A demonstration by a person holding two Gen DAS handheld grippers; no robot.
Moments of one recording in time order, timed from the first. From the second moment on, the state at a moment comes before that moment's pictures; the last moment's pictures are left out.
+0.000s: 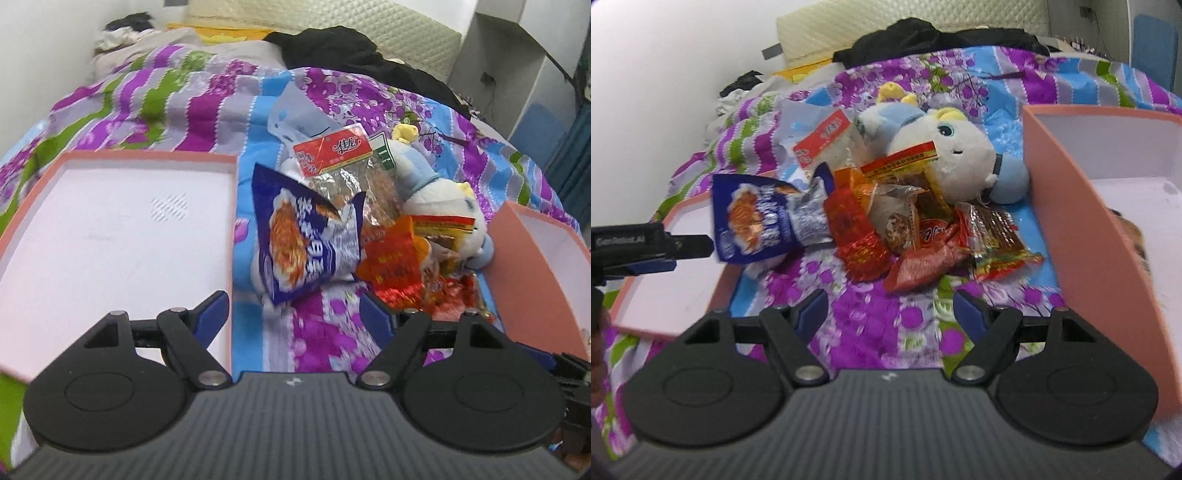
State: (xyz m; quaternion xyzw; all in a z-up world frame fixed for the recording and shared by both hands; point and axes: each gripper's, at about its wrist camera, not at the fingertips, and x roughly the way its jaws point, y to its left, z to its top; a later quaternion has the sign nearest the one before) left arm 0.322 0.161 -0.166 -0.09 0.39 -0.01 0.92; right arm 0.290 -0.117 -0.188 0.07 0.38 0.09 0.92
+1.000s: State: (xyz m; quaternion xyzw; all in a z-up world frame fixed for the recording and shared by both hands) left arm 0.402 0.152 -0.186 -0.10 0.42 -0.02 0.90; right arm 0.375 -0.114 -0.233 0.08 0.48 0.06 0.87
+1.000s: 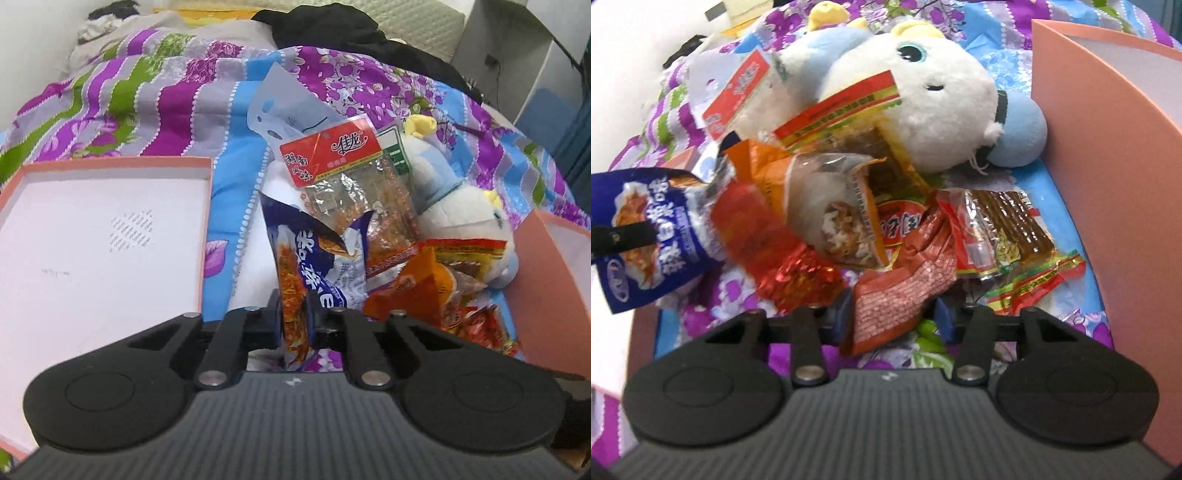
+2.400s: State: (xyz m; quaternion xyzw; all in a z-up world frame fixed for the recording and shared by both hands) left arm 0.128 0.088 -0.142 -0.15 0.33 0.02 0.93; right arm 0.152 -0.147 -0.187 0.03 0.40 0.15 0.90
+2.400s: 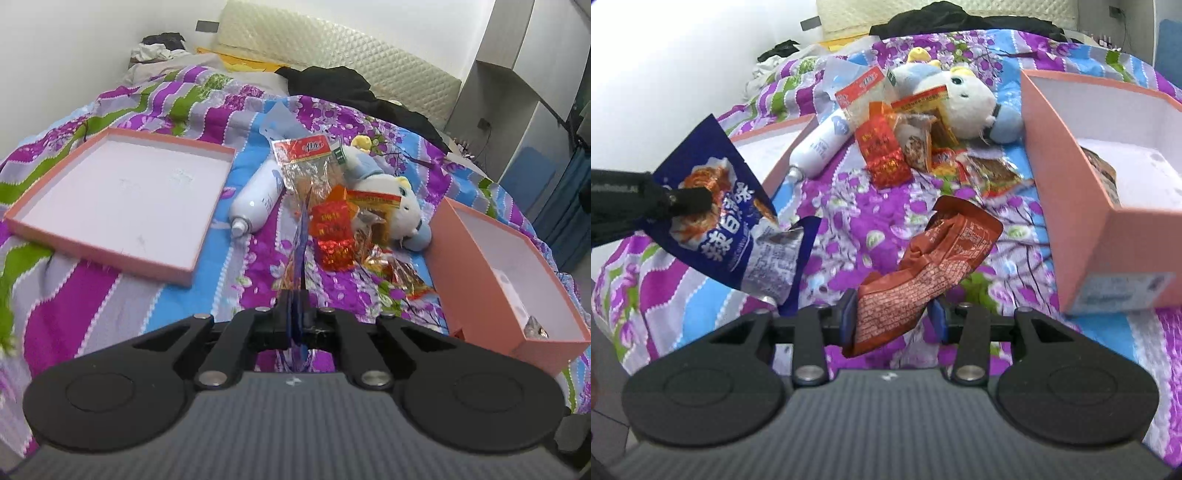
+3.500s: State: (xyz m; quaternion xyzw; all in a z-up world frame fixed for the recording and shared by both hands) left arm 0.153 -0.003 -0.036 -0.09 0.29 -0.11 0.95; right arm 0.133 -0.209 -0.087 0.03 0.29 0.10 0.95
